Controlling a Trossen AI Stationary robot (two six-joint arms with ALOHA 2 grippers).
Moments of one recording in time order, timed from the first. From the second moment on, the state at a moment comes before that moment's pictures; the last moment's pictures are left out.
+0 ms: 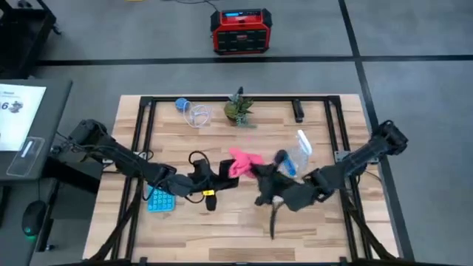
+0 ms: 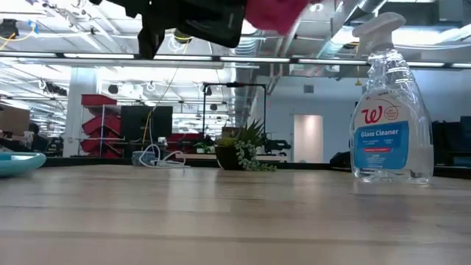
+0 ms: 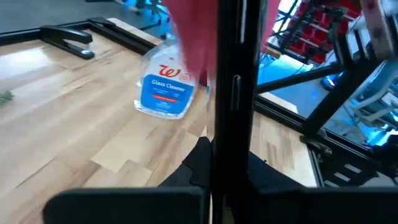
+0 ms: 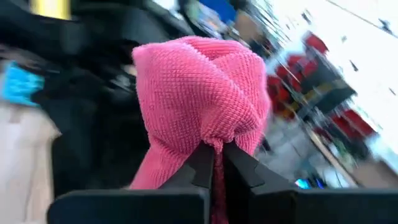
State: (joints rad) left arm -0.45 1.41 0.75 0.37 -0.64 -0.57; right arm 0.50 1.61 1.26 0.07 1.02 -0.47
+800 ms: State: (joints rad) left arm -0.46 1.41 0.75 0.37 -0.63 -0.57; right arm 0.39 1.70 1.26 0.14 0.80 -0.54
